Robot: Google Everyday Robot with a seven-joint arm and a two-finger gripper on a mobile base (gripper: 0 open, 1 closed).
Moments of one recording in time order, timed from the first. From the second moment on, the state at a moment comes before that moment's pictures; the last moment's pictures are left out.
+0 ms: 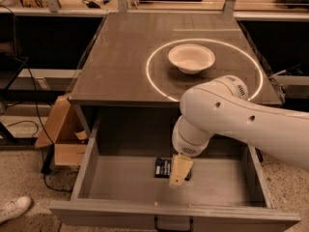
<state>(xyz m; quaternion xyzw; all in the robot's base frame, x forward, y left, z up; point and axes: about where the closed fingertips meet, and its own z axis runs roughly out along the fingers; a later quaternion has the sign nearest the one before) 0.460 -0.070 0.696 -0.64 0.76 0.02 0.13</state>
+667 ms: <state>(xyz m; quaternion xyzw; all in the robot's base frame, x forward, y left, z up) 0.459 -0.069 0.689 -0.64 0.76 0.03 0.13</state>
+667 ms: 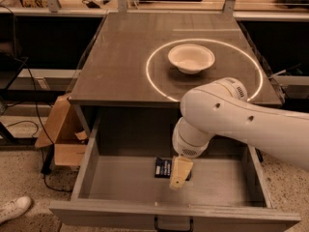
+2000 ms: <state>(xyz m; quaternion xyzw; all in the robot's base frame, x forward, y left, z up) 0.480 -0.071 0.637 -0.64 0.75 0.02 0.13</state>
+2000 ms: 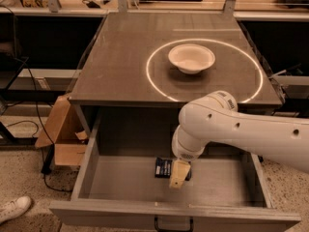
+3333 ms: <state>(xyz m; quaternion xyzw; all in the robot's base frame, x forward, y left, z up) 0.478 -0.081 0.604 -0.63 0.77 0.05 0.10</state>
